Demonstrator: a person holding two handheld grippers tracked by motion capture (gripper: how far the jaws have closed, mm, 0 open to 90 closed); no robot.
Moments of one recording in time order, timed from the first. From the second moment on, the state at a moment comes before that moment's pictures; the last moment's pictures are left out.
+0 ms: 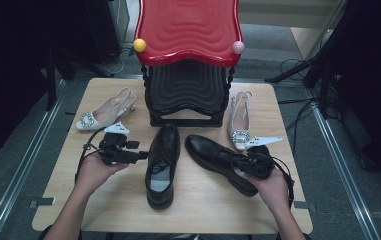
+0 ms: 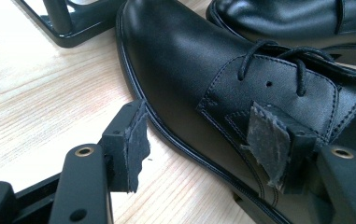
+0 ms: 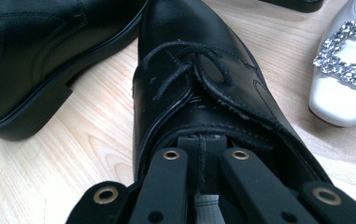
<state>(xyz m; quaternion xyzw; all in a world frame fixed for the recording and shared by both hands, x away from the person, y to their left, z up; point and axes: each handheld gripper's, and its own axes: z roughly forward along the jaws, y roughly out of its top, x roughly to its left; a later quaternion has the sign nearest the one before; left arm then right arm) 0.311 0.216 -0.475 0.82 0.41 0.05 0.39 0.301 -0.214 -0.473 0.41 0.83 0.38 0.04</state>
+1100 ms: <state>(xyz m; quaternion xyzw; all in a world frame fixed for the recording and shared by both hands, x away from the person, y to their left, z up) 0.315 0.218 -0.478 0.82 0.42 0.05 0.39 0.293 -0.287 -0.466 0.45 0.81 0.37 0.10</state>
